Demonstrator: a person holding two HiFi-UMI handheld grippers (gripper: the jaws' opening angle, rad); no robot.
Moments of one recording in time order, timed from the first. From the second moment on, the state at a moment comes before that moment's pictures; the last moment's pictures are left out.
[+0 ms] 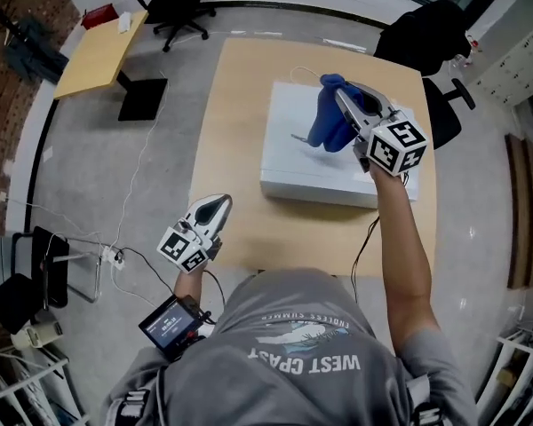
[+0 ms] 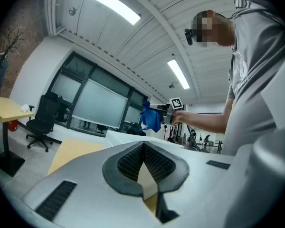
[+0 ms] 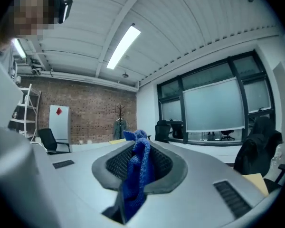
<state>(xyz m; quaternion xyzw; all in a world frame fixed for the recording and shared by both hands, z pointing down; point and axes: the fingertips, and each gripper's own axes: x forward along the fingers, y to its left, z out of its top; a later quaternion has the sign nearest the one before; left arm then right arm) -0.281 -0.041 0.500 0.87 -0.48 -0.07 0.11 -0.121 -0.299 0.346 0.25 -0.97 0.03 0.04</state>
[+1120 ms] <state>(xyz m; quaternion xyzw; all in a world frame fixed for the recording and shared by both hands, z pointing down) -0.167 -0.095 0.491 0.83 -0.54 0.00 0.14 0.220 -0.393 0.511 0.40 -0.90 0.15 0.07</state>
